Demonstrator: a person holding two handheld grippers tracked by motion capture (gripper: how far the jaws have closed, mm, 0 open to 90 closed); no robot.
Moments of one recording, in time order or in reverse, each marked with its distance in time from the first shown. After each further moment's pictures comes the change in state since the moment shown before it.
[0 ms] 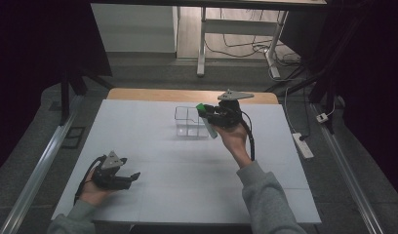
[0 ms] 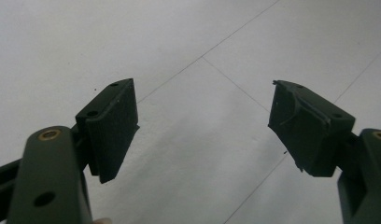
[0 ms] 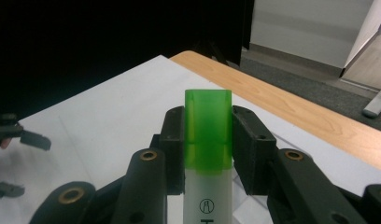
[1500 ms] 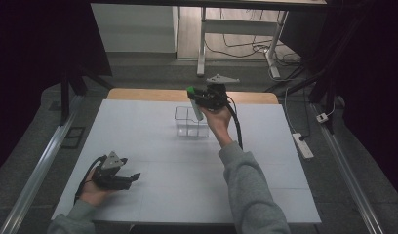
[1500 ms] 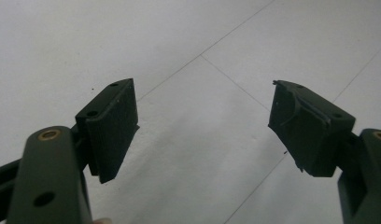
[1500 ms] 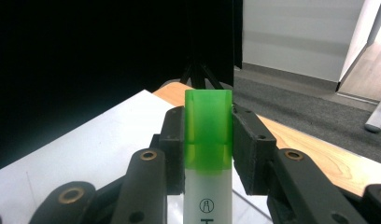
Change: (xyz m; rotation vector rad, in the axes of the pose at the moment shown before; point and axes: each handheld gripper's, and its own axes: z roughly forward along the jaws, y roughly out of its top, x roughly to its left) left arm 0.000 -0.001 0.001 0.004 -0.009 0.005; right arm -0.026 0.025 0.065 -0.089 -0.022 0.064
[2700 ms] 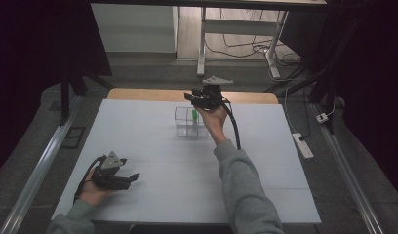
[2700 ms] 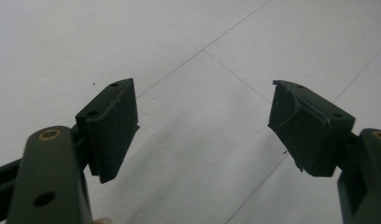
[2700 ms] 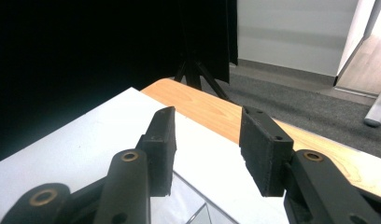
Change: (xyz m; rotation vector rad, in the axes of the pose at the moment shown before) left arm 0.003 -0.003 0.001 0.010 -0.003 0.001; right arm -0.015 -0.015 0.029 0.014 -0.020 0.015
